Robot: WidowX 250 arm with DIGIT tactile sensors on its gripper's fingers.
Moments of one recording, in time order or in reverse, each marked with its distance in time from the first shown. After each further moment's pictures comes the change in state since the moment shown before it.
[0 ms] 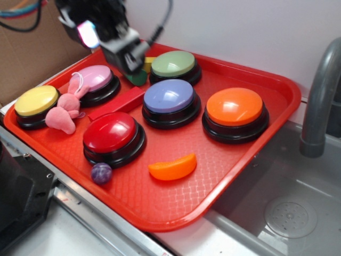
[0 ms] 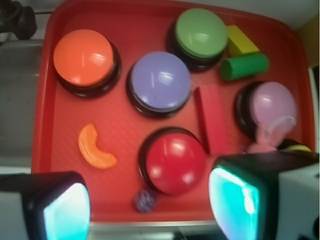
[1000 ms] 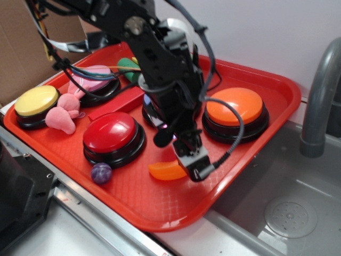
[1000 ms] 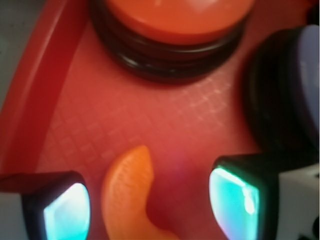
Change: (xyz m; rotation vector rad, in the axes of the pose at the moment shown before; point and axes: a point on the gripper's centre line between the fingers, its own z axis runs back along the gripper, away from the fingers) arm 0.007 -0.060 -0.119 -0.081 0.003 -0.273
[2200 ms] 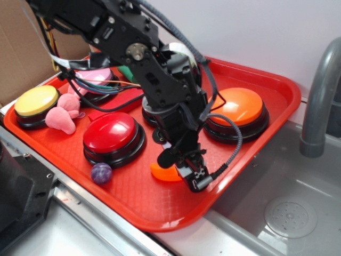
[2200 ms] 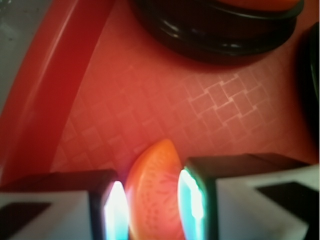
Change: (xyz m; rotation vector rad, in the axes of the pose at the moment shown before) arm -0.005 -0.013 -0.009 -0.028 -0.018 0.012
